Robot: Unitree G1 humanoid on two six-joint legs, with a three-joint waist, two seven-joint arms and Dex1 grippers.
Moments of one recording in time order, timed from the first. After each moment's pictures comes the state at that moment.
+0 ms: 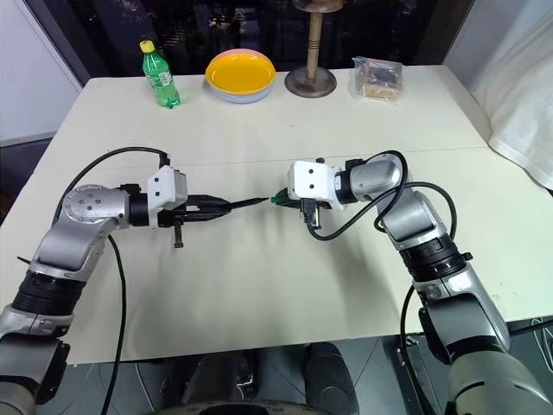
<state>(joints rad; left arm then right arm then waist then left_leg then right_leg) -0.49 0.69 -0.10 -0.02 -0.27 0.17 -1.15 -0.76 -0.59 0.29 0.06 -0.01 0.16 1.21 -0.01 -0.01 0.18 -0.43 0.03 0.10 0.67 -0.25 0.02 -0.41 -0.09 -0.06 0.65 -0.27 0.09</state>
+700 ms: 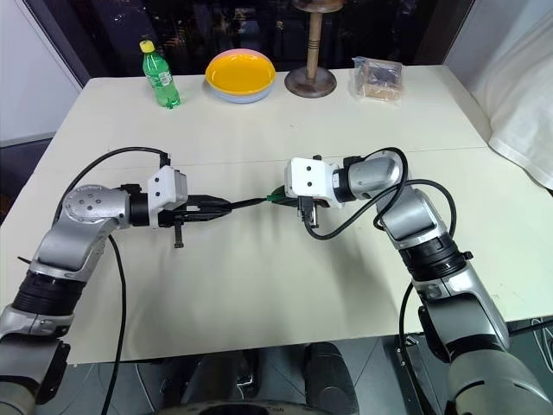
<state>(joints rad) -0.49 0.69 -0.11 -0.02 -0.27 0.17 -1.15 -0.77 -0.59 0.29 0.01 0.01 0.20 1.21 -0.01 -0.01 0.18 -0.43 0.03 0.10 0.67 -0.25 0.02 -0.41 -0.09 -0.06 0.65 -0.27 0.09</state>
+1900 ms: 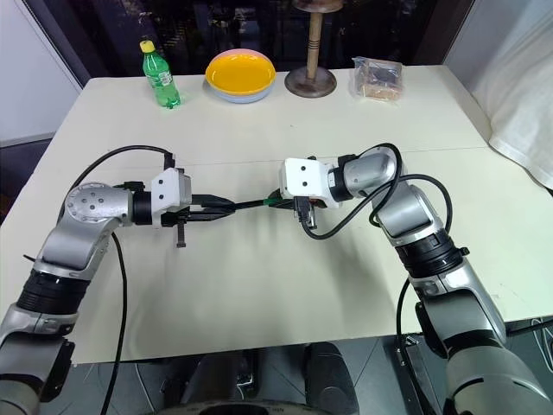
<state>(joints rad) -0.51 0.66 -0.10 -0.02 -0.22 0.12 -1.19 -0.80 -0.57 0.31 0.01 0.00 0.24 1.26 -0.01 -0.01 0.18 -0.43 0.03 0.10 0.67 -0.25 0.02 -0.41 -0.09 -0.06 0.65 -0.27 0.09</state>
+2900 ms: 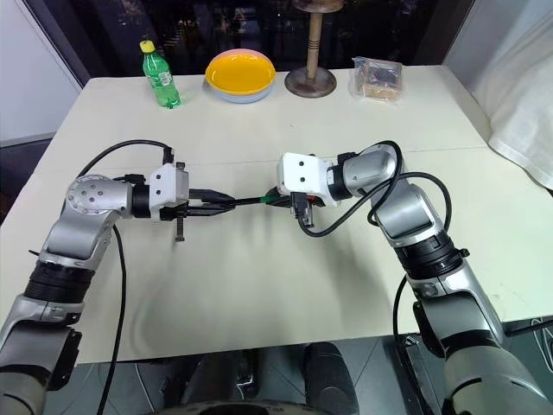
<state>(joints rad) -0.56 0.63 -0.10 0.07 -0.21 0.03 -1.26 -0.80 -0.55 0.29 -0.05 0.00 0.32 1.26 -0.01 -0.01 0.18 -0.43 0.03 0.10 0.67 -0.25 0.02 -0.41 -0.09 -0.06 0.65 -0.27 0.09</state>
